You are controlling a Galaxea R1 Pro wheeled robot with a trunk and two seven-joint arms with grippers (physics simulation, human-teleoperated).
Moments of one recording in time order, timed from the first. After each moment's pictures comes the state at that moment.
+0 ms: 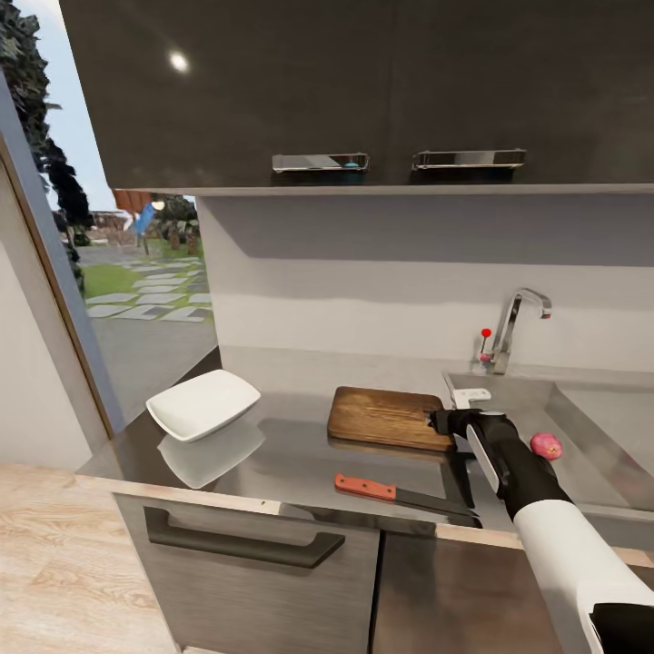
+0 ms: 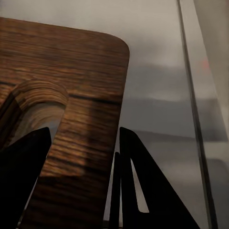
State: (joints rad) left arm -0.05 0.07 -0.04 -0.23 0.04 -0.38 0.18; right arm -0.82 -0.11 0.01 -0.84 0.01 0.59 0.06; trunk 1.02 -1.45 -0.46
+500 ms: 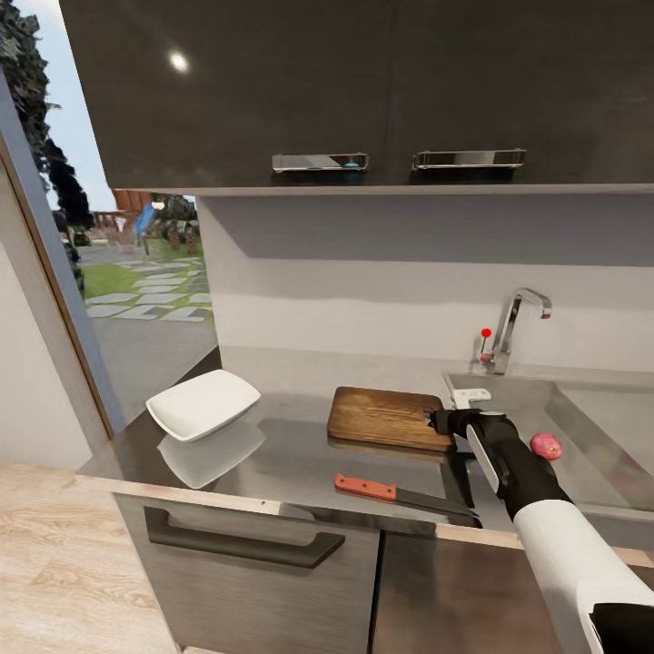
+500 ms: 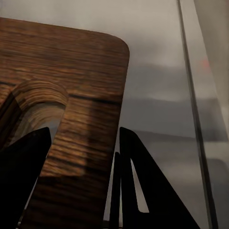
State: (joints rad) left arm -0.05 0.07 -0.04 -0.23 0.04 -0.38 0.18; right arm -0.82 -0.11 0.01 -0.84 0.01 0.59 0.06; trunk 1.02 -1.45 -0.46
